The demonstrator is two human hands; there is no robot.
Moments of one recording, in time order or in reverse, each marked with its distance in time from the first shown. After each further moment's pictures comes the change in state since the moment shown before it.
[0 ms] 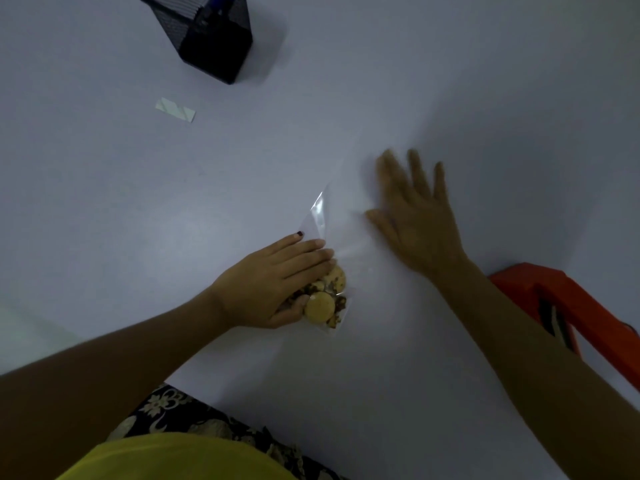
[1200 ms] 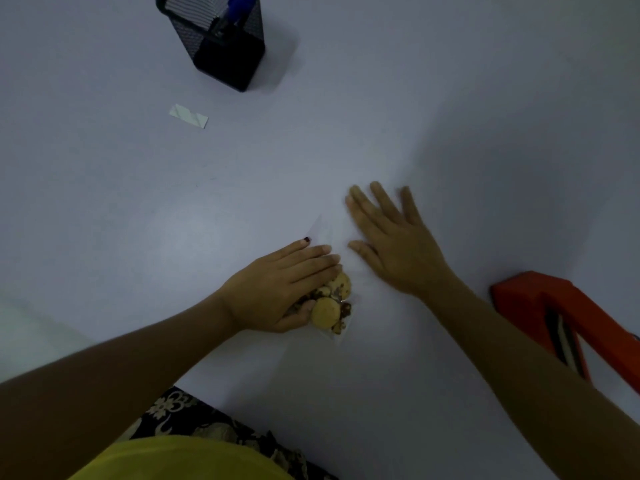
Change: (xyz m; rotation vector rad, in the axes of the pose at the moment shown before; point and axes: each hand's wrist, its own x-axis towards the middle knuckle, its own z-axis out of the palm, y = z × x) left_hand -0.002 -0.001 0.004 0.007 0.056 0.006; right_hand -0.007 -0.024 0.013 -0.051 -0.080 -0.256
